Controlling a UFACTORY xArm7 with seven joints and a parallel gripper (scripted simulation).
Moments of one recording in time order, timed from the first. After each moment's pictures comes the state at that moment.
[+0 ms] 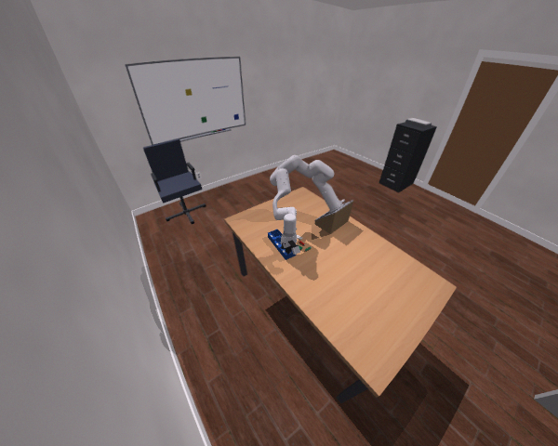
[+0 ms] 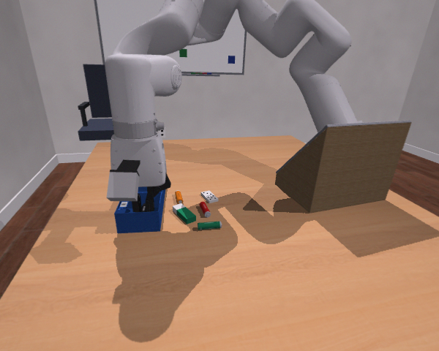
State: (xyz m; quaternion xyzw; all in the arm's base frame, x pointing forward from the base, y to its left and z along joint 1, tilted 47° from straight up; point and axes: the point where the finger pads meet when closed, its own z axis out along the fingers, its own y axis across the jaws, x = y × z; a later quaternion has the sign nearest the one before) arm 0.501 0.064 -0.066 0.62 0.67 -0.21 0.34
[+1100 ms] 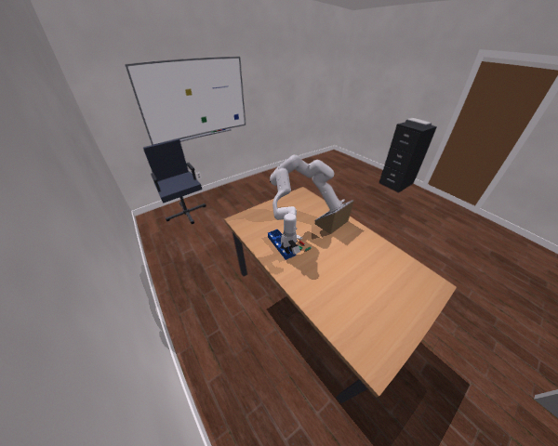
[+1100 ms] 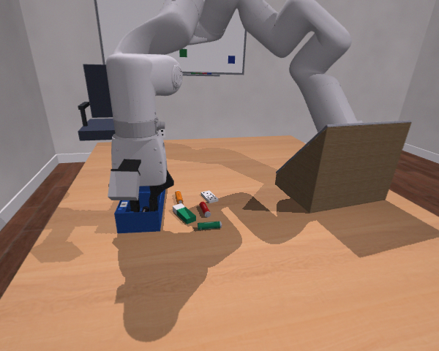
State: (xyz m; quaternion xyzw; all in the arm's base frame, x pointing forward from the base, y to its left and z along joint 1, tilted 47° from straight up) arm 0.499 0.064 -0.065 0.62 0.67 -0.21 0.34
